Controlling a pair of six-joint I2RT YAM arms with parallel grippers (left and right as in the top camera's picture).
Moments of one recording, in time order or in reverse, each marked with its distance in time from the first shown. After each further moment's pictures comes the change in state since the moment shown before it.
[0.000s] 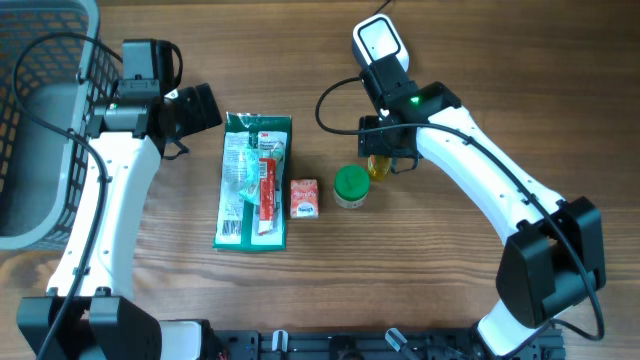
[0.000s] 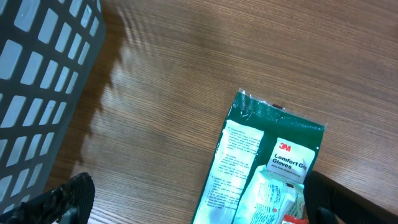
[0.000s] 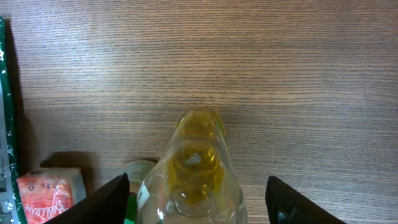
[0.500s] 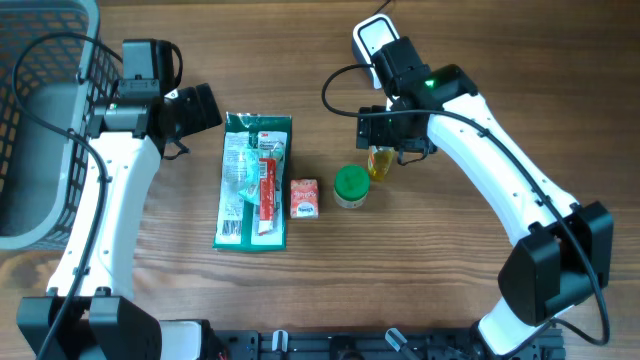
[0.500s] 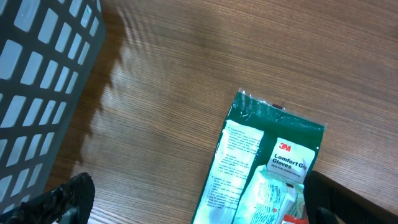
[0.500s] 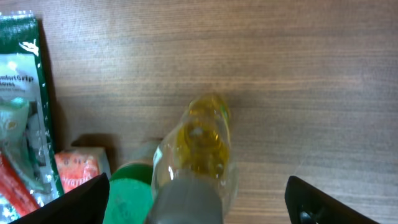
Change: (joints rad) left arm 0.000 0.000 0.000 0.000 0.000 0.000; right arm -0.038 0.001 0.122 -0.155 -0.094 0.000
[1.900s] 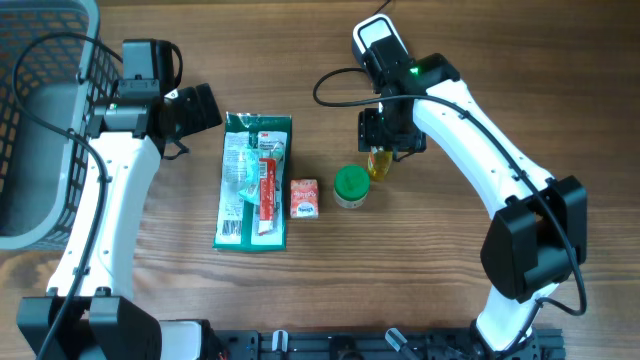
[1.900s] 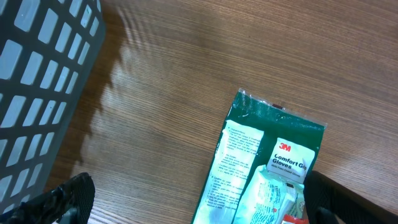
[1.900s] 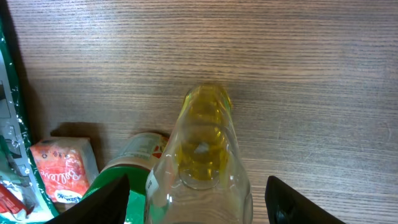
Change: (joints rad) left arm 0.000 0.000 0.000 0.000 0.000 0.000; right arm 0.000 0.122 0.087 -0.079 -0.018 -0.050
